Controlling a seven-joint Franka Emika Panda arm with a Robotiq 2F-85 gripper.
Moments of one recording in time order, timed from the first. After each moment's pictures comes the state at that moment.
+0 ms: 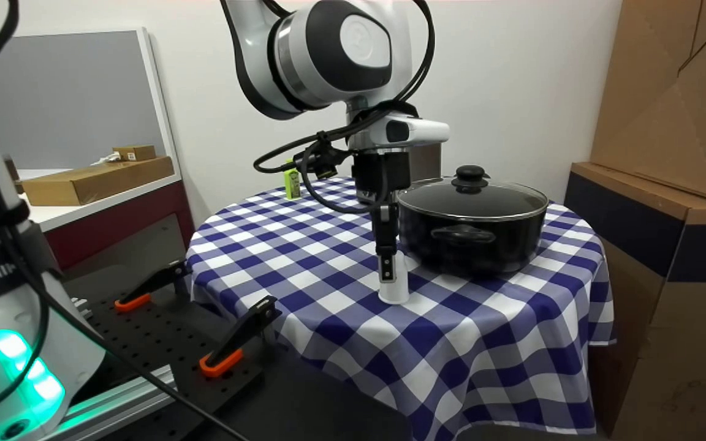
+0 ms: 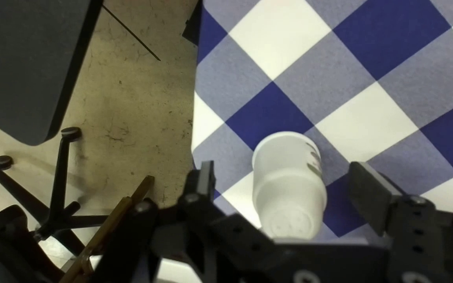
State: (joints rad) arm -0.08 0.25 -0.38 -2.62 -0.30 2.77 0.87
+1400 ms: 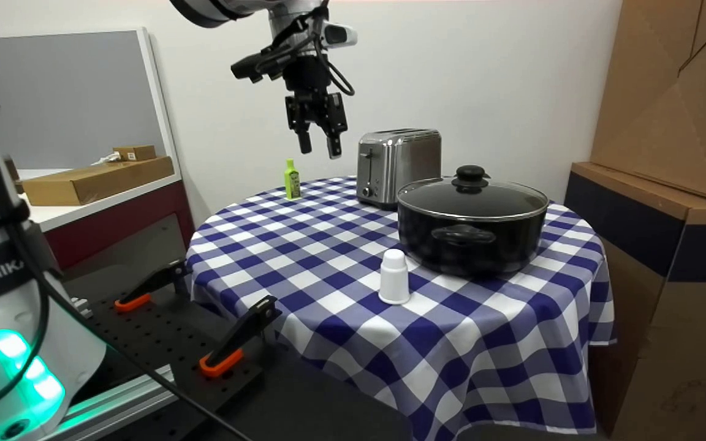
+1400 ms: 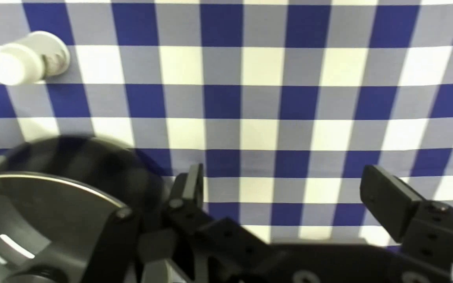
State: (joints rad) arm 0.03 -0.13 -0.04 -2.63 -0.07 2.63 0.30
